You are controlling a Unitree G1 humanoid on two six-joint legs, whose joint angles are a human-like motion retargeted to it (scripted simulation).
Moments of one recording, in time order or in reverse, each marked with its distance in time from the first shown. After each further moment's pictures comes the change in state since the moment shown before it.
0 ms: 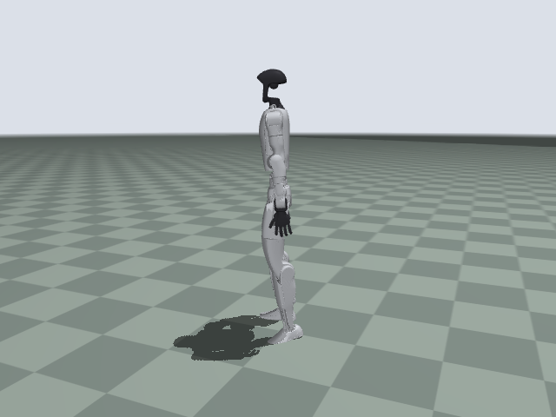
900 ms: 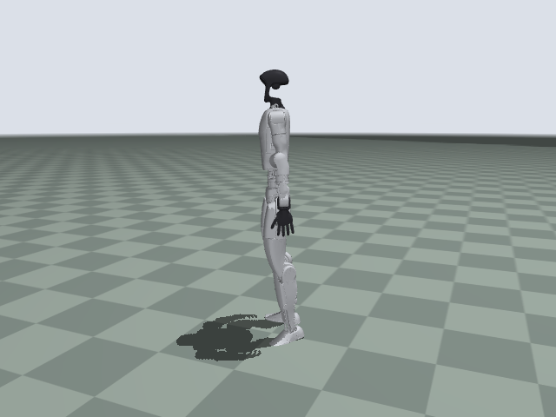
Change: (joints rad) left arm 0.043 0.018 0.045 -0.004 0.023 0.000 -0.002; right arm 0.005 -0.050 -0.064 0.023 -0.053 0.031 0.022; waist -0.037 0.036 -0.073; left_leg -0.015 0.022 -0.053 -0.004 0.005 -0.030; right_leg 0.128 0.021 -0.317 -0.097 -0.032 0.004
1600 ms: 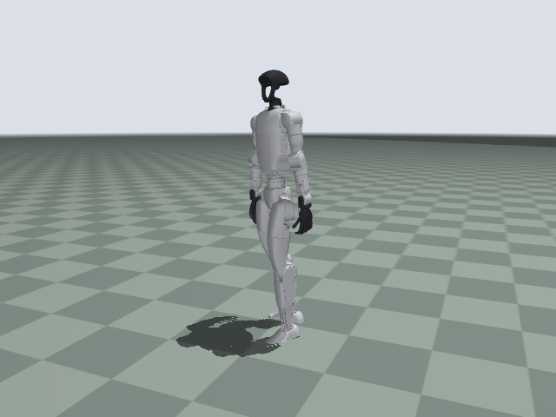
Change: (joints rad) left arm 0.025 -0.013 0.070 0.022 -0.042 0.010 0.007; right arm 0.053 0.035 0.068 -0.062 -0.079 -0.010 0.026; waist 0.217 -0.055 0.021; left_leg -0.052 -0.117 -0.285 0.027 0.040 0.048; right_leg 0.178 -0.047 -0.322 -0.034 -0.049 0.061
